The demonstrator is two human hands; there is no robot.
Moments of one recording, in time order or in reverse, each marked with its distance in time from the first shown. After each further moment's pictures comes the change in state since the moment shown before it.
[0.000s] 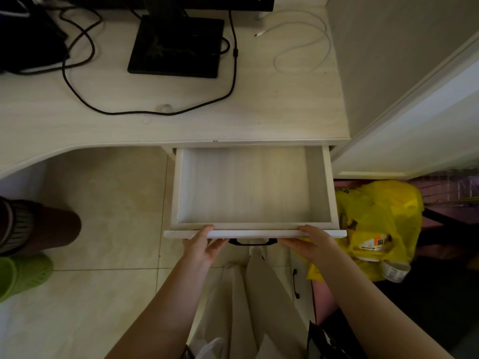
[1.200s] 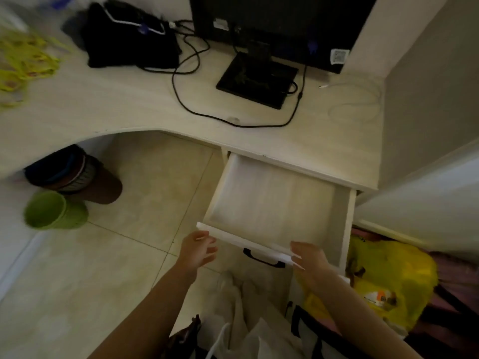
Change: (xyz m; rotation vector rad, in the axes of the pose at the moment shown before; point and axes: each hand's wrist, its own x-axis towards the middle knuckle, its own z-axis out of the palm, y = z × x) left_hand -0.107 0.014 -0.069 0.464 0.043 0.319; right_hand -0.050 0.031 0.001 -1.057 -0.103 -0.327
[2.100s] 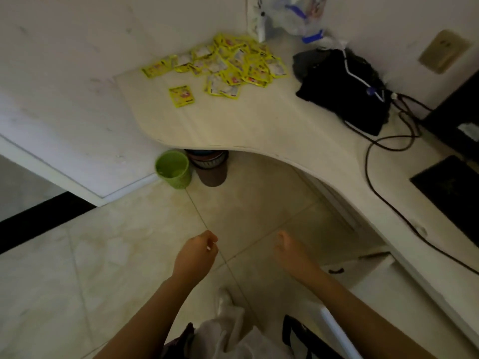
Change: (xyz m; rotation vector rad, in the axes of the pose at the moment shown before) left_hand 0.036 0.025 -0.301 0.575 0.556 0.277; right_hand -0.044 -0.061 0.395 -1.459 -0.433 -0.736
